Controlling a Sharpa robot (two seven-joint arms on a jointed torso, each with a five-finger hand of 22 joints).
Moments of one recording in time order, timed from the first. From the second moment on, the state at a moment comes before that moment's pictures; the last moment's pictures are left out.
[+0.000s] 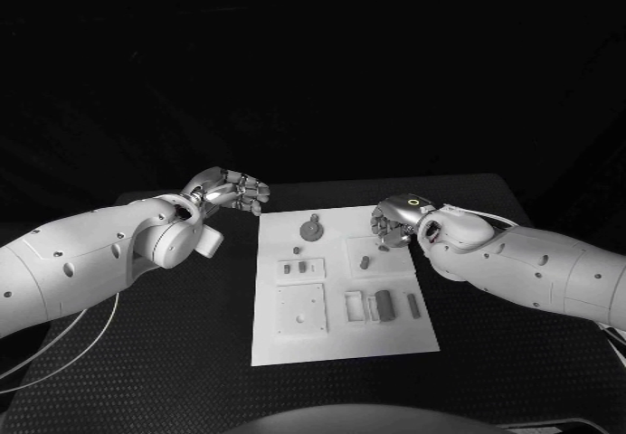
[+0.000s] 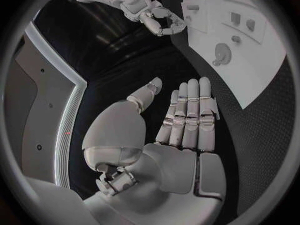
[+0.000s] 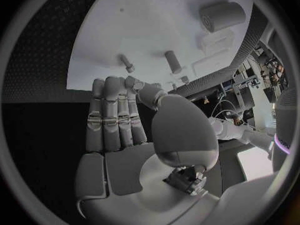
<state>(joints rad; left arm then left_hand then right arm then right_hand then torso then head) 1.17 -0.80 -0.02 1.29 -0.41 -0.20 0.17 1.03 -0.06 0.51 -0.27 0.05 0.86 0.19 0.21 0.60 1.15 0.12 0.07 0.31 1.01 0.07 0.39 0.88 0.04 1.06 -0.03 0.06 1.05 1.15 -0.66 -0.14 1.18 -1.66 -0.34 -0.09 1.25 -0.09 0.74 -0.30 0.08 1.04 0.10 0.34 0.63 1.31 0.04 0.22 0.28 1.28 -0.06 0.69 0.83 0.26 1.08 0.09 0.41 1.31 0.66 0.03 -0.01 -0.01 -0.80</state>
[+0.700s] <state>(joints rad) 1.18 -0.80 -0.02 1.29 -0.41 -0.20 0.17 1.03 -0.06 0.51 -0.27 0.05 0.86 0.19 0.21 0.60 1.15 0.12 0.07 0.30 1.01 0.07 0.39 0.88 0.05 1.06 -0.03 0.06 1.04 1.17 -0.69 -0.14 1.20 -1.64 -0.32 -0.09 1.24 -0.10 0.74 -0.29 0.08 1.04 0.10 0.34 0.63 1.32 0.04 0.22 0.28 1.28 -0.06 0.69 0.83 0.26 1.08 0.09 0.41 1.31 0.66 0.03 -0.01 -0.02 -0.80</state>
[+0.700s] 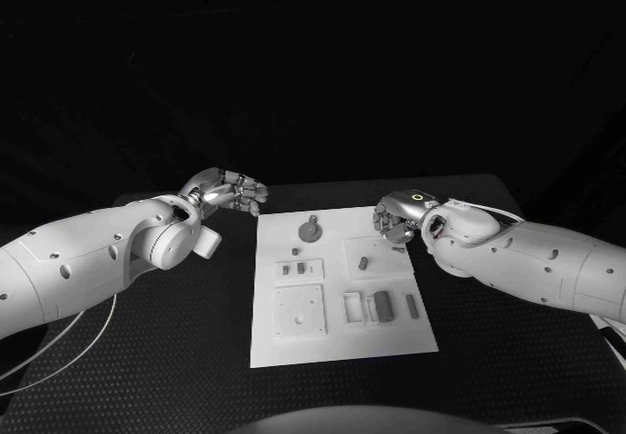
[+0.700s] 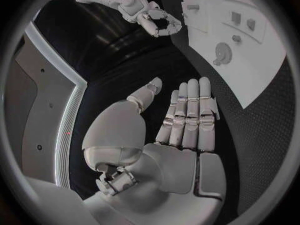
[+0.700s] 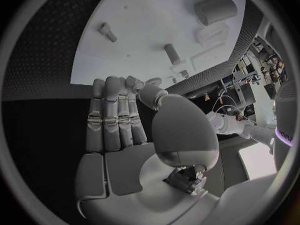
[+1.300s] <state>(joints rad) 1.18 -0.80 -0.02 1.29 -0.41 -0.20 0.17 1.03 -0.06 0.51 -0.27 0.05 0.86 0.19 0.21 0.60 1.15 0.12 0.07 0.31 1.01 0.07 0.39 0.88 0.05 1.06 -0.03 0.06 1.04 1.16 -0.75 -0.14 1.22 -1.56 -0.37 -0.07 1.13 -0.20 0.73 -0.20 0.09 0.90 0.17 0.24 0.59 1.20 0.09 0.13 0.27 1.25 -0.02 0.69 0.83 0.25 1.08 0.10 0.40 1.31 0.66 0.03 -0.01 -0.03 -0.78</state>
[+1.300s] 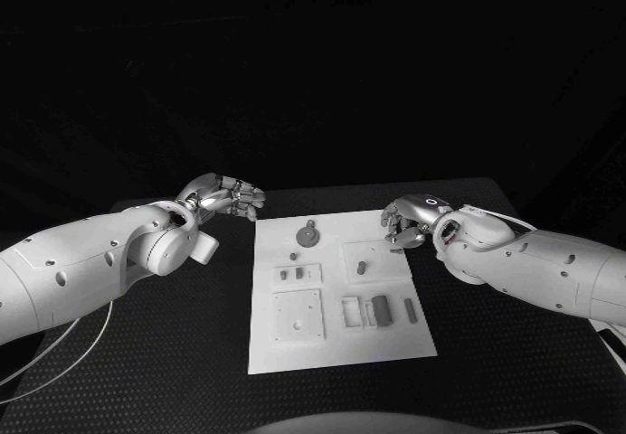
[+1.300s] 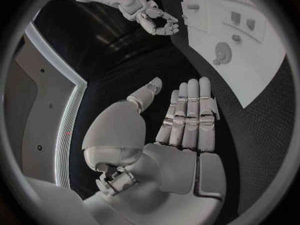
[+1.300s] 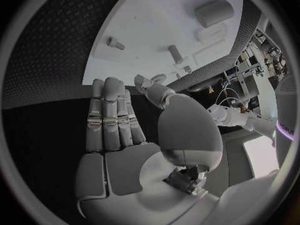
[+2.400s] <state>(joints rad) 1.18 -0.81 -0.02 1.29 -0.41 -0.20 0.17 1.03 -0.06 0.51 -0.27 0.05 0.86 0.19 0.21 0.60 1.15 0.12 0.07 0.31 1.01 0.07 0.39 0.88 0.05 1.06 -0.03 0.06 1.04 1.10 -0.79 -0.14 1.23 -1.57 -0.33 -0.10 1.10 -0.23 0.70 -0.15 0.09 0.96 0.14 0.27 0.58 1.22 0.08 0.14 0.32 1.22 -0.02 0.71 0.84 0.25 1.04 0.11 0.42 1.31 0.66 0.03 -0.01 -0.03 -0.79</state>
